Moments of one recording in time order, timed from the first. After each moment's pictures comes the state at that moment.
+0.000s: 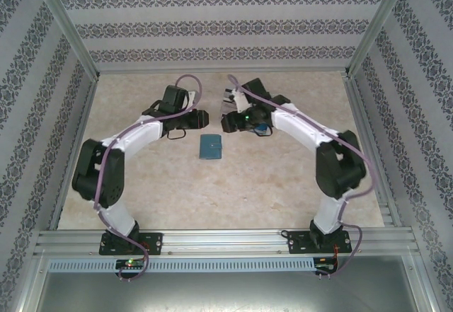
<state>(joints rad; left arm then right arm) -0.33 1.68 1.19 -0.30 0.28 -0.37 0.48 1.78 1.41 -0.59 -0.35 0.22</state>
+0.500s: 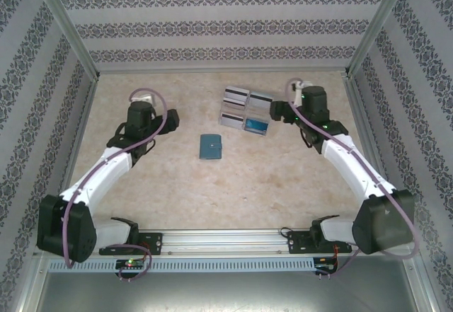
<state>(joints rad) -0.20 1.23 0.83 -0.19 -0.14 -0.42 0.17 1.28 0.98 -0.26 -0.01 0.22</state>
